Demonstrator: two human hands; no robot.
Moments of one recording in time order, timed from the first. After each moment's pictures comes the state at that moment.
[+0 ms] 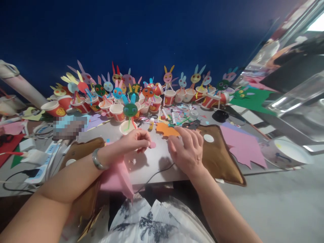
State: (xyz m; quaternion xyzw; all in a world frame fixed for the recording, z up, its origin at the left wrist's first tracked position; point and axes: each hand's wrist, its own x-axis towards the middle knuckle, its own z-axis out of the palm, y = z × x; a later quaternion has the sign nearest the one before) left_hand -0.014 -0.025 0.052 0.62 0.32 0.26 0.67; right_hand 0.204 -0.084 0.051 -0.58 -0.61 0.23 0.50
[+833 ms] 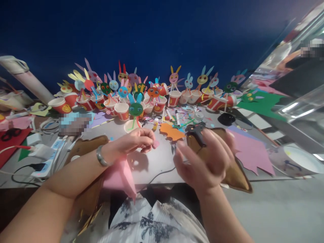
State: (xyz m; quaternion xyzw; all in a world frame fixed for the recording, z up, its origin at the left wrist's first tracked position) left_hand -0.020 -0.027 0.064 0.53 0.27 0.27 0.76; right_hand 0.213 -0.100 0.064 -0.46 -0.72 0.05 0.53
